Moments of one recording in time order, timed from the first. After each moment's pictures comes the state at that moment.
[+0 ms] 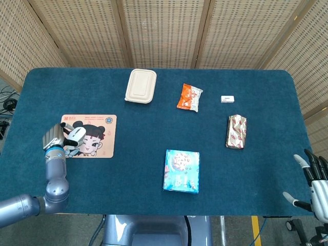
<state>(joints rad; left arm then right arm) -0.71 -1.45 -0.55 -1.63 0.00 1.29 0.71 -0.02 -0.97 0.04 -1.75 -1.59 1.60 0.08</state>
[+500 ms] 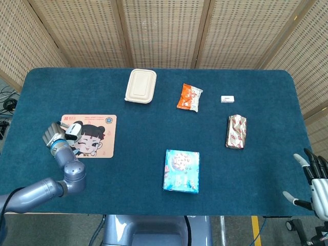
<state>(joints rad) -0.83 -1.65 -0.62 -1.26 -0.09 1.33 0.73 -0.01 -0.97 0.04 -1.74 -1.57 1.57 0.11</state>
